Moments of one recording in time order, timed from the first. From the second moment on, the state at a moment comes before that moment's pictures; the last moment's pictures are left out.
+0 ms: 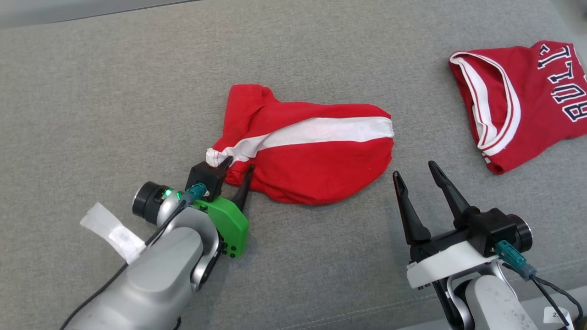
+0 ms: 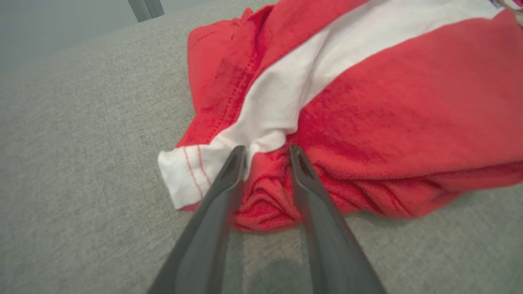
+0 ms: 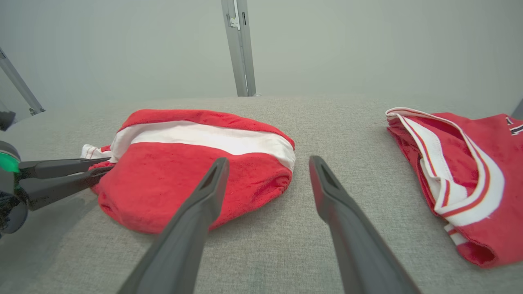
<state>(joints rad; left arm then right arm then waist) -0.75 0.26 -1.08 0.75 -0.78 0.10 -0.25 -0.14 -0.05 0.16 0.11 0.11 0.13 -0.26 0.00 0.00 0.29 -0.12</state>
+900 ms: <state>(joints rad) -0.07 0.19 -0.29 0.18 -0.37 0.08 -0.26 0.01 -0.05 -0.05 0.07 0.05 0.13 -0.26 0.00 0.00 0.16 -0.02</state>
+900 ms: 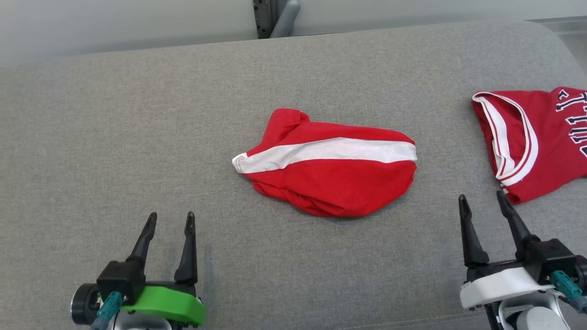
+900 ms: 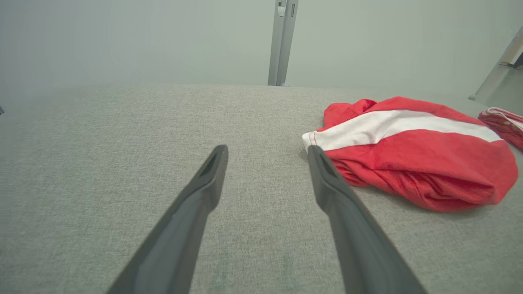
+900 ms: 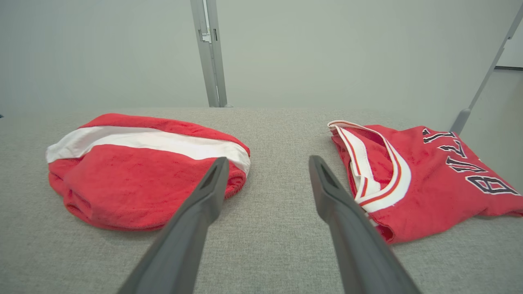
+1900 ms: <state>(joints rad) -0.09 0.07 -0.02 0.26 -0.23 -0.13 -0.25 -0.11 -0.14 -0.01 0.22 0.23 0.13 -0.22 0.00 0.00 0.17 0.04</state>
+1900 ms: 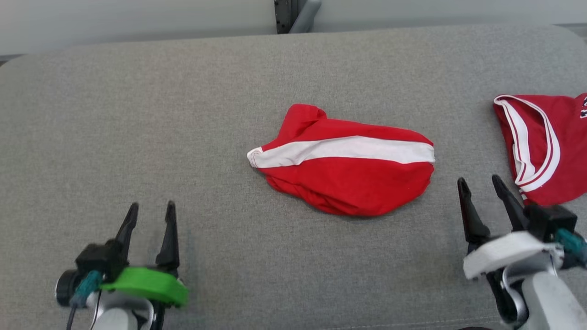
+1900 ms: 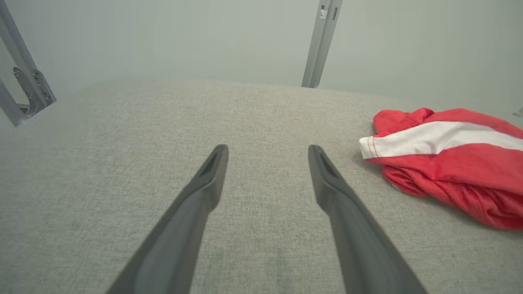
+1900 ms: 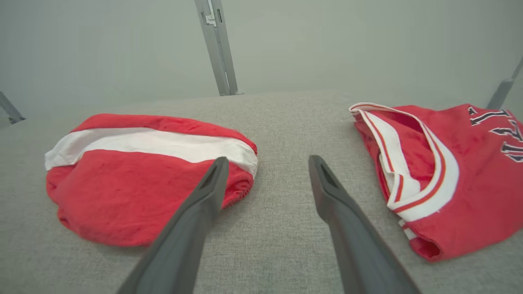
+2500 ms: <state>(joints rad) -0.47 0.11 -0.29 0.41 -0.48 -0.13 0.13 -0.47 -0.33 0.26 0.44 0.60 0.13 0.10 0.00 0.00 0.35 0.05</state>
